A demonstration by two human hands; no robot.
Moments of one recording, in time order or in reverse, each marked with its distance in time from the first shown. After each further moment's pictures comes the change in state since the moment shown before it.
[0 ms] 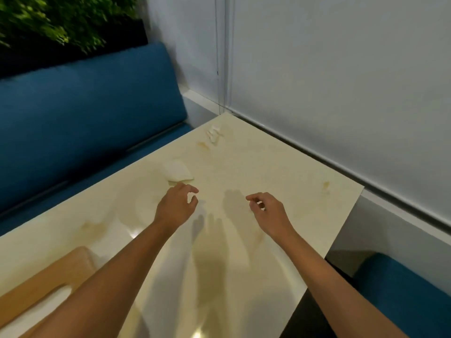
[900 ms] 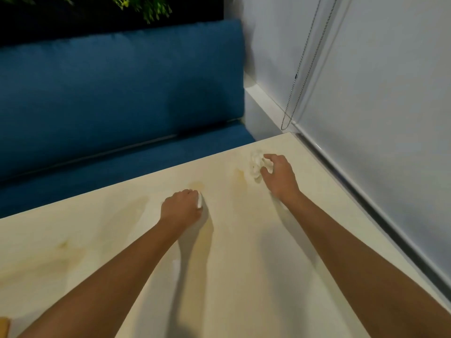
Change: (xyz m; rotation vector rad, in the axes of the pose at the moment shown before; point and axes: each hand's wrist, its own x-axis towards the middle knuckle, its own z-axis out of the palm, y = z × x) left_hand 0.169 -0.041 0.022 0.353 -0.134 -0.386; right_hand 0.325 -0.036 0.066 -0.242 -0.185 -0.237
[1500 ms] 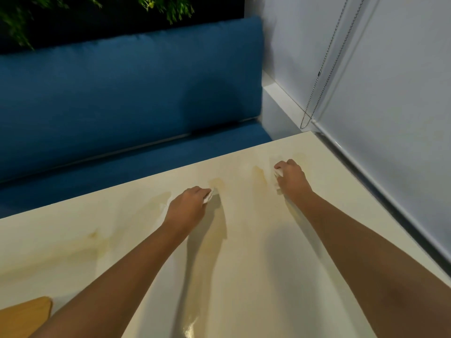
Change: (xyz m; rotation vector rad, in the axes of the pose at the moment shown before) left_hand -0.023 -0.030 -0.005 -0.159 0.174 0.043; right_hand 0.013 0.008 0.029 -0.195 -0.173 -0.003
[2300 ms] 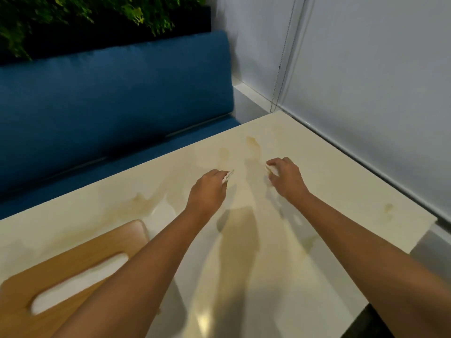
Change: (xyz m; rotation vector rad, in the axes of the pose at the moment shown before) left_hand -0.138 -0.024 -0.044 -0.265 0.090 0.283; right_hand -0.217 -0.076 0.016 0.065 0.273 0.026
